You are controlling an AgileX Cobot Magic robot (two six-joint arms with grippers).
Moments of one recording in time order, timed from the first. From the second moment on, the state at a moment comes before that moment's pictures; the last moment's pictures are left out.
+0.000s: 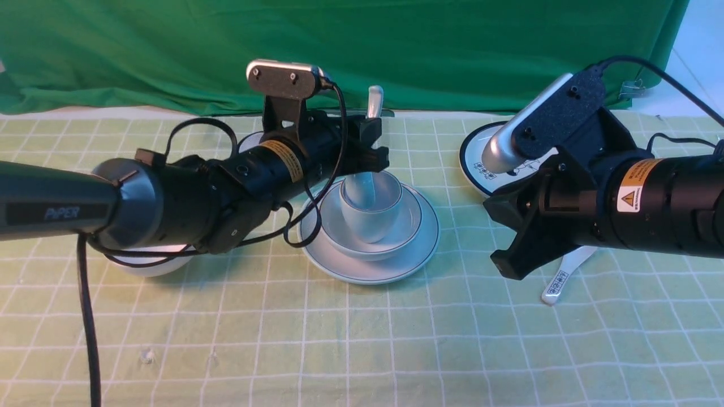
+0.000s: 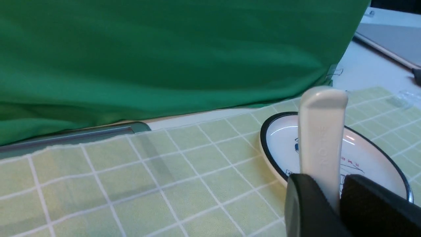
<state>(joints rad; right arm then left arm) 0.57 1.32 -0.93 0.10 0.45 -0.29 -0.37 1.91 -1.09 0.34 -0.61 -0.44</state>
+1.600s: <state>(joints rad) 0.57 0.66 -0.38 -0.33 -0.17 0.20 -0.37 0.36 -0.38 0.26 -0.17 -0.42</state>
